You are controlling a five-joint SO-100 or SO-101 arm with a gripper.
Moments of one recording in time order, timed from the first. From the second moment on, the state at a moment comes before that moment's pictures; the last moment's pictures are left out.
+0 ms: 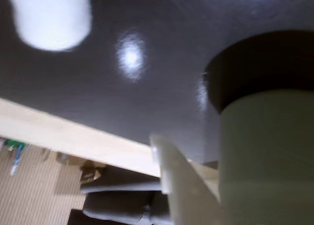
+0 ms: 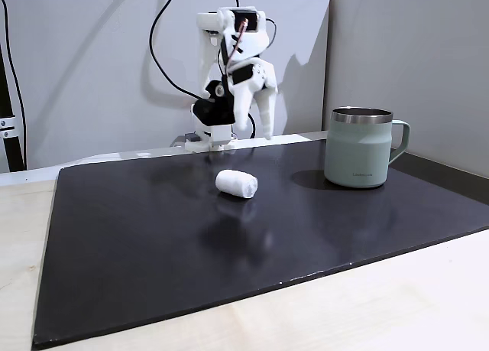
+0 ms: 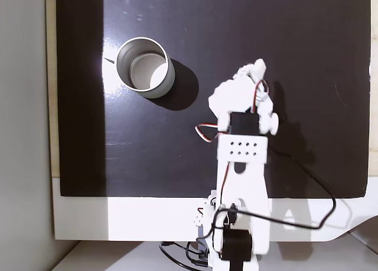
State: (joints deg) arm 3.0 99.3 106.8 58.4 52.6
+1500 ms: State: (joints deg) arm 10.5 77.1 101.6 53.7 53.0
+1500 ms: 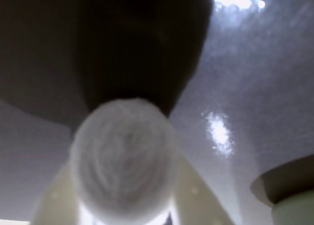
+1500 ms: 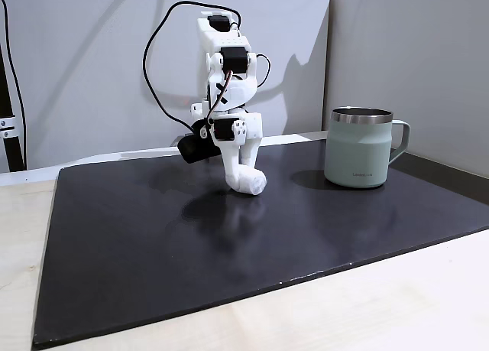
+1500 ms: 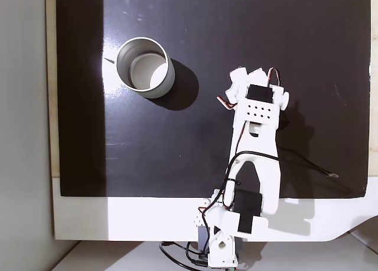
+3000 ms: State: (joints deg) arm -18.4 92.6 67.6 82.8 40.6
